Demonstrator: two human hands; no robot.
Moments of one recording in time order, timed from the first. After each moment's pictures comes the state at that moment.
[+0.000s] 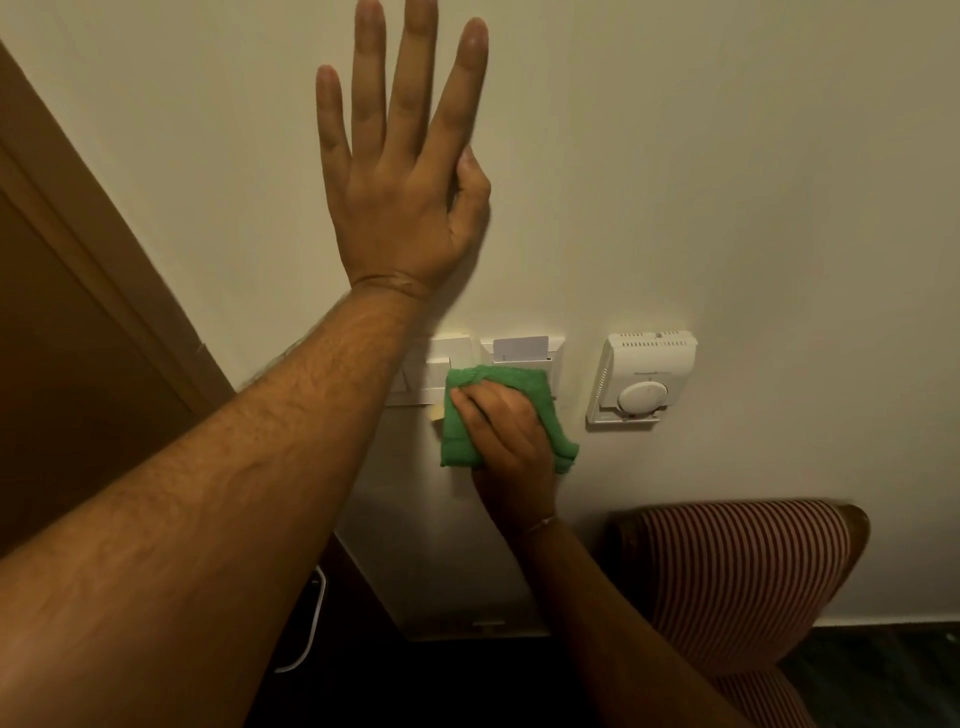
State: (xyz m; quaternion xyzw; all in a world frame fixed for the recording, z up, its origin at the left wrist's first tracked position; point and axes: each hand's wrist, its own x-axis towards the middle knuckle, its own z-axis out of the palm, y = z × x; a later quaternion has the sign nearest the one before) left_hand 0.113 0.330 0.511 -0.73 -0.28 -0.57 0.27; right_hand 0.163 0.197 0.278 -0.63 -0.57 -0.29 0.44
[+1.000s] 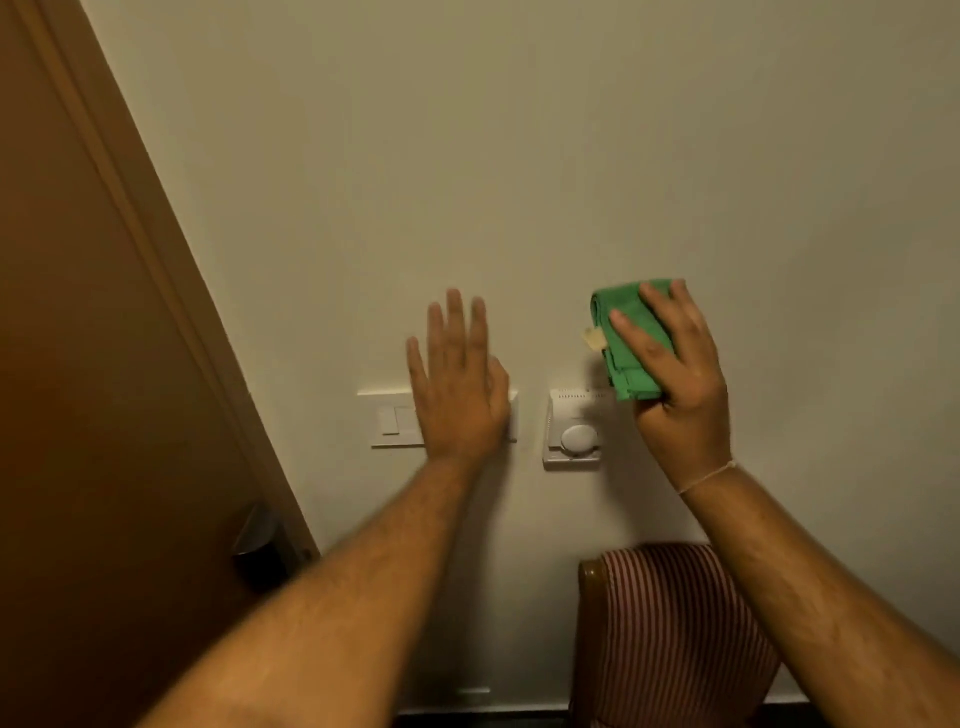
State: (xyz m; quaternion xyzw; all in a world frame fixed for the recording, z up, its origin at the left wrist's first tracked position) left_hand 0.126 0.211 0.433 -0.81 -0.35 -0.46 0.06; right_hand 0.292 0.040 0.467 -0.61 -0.57 -0.31 0.45
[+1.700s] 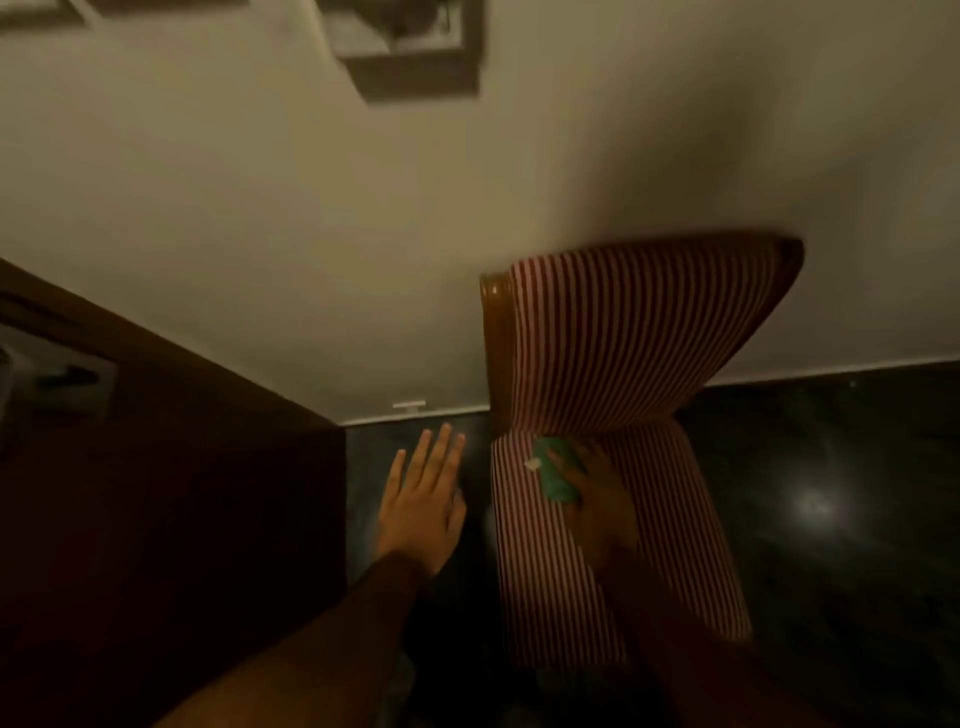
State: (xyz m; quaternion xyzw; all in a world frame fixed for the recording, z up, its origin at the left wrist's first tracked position) left_hand 0.067 -0.009 -0.038 -0.93 -0.34 0.07 -0.13; right_hand 0.278 -0.170 -0.055 -0.84 -0.43 0.21 0.24
